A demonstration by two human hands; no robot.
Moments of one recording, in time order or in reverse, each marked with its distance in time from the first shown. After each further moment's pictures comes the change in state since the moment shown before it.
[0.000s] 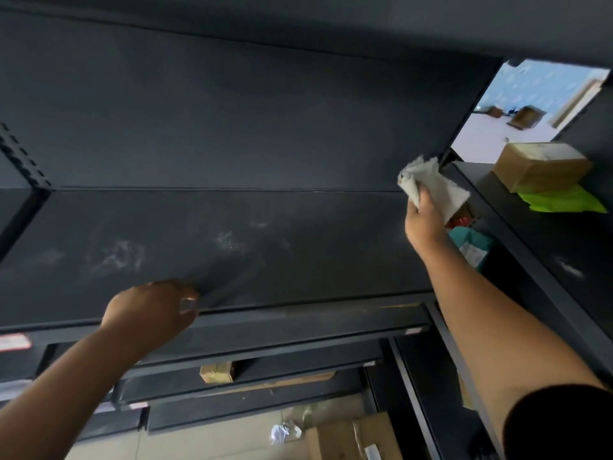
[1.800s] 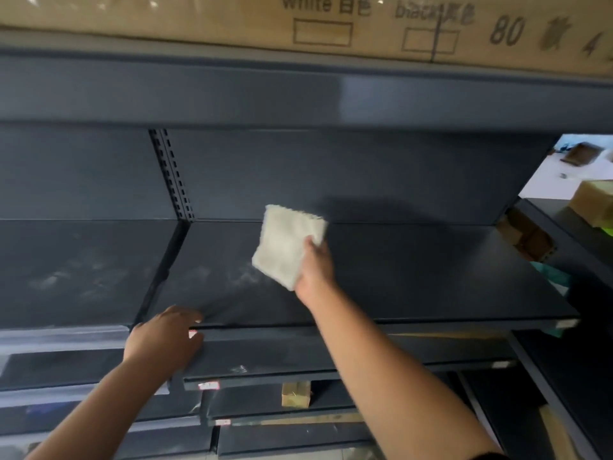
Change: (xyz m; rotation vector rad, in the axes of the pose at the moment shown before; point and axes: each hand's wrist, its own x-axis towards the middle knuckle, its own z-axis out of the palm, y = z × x) left_hand -0.050 -0.198 0.014 -0.130 0.142 -0.203; right_hand -0.221 -0.328 0.173 1.249 -0.367 0.621
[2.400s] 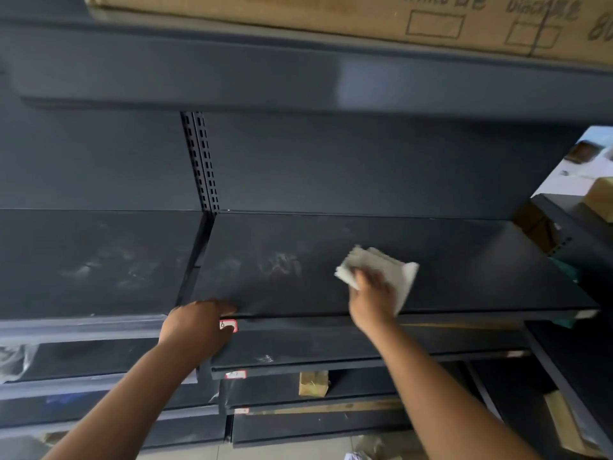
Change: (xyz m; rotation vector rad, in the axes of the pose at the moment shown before) left_hand 0.008 -0.029 -0.004 0.037 -0.036 0.139; right_hand -0.016 0.041 -0.093 -1.689 0.105 -0.524
